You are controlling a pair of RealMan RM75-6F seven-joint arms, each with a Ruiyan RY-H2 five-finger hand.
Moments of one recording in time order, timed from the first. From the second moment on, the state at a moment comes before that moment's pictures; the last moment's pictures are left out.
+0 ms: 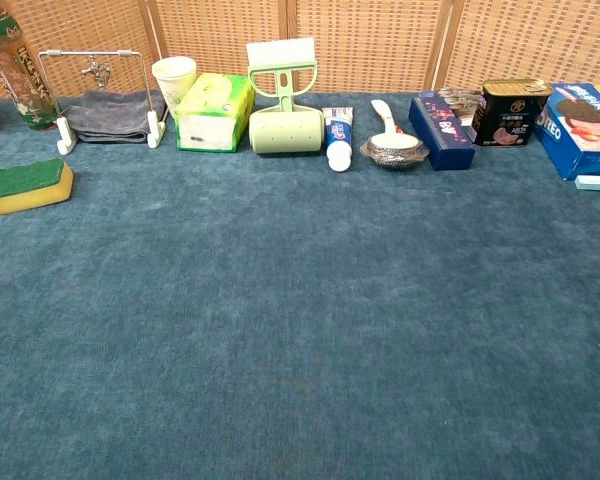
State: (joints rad) left arm -0.09 -1.07 -0.03 -1.64 1.48 1.47 0.20; right arm 0.08 -1.13 0.07 -1.57 -1.46 1.46 -0.15
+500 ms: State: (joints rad) left arm -0.08 -1.06 -0.03 -1.65 1.49 1.49 0.19; right arm 0.10 -1.18 0.09 -1.49 -1.51 1.50 -0.09
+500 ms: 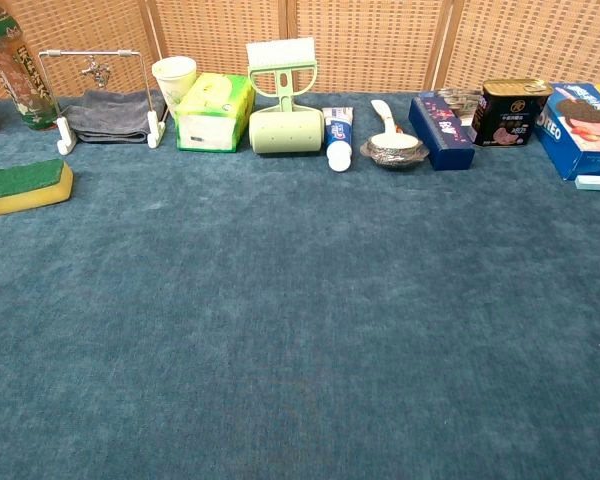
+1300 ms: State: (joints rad) left arm -0.11 -1.09 -0.06 -1.63 1.41 1.43 0.23; right arm 0.40 -1.30 0.07 -1.25 -1.79 1.37 0.26
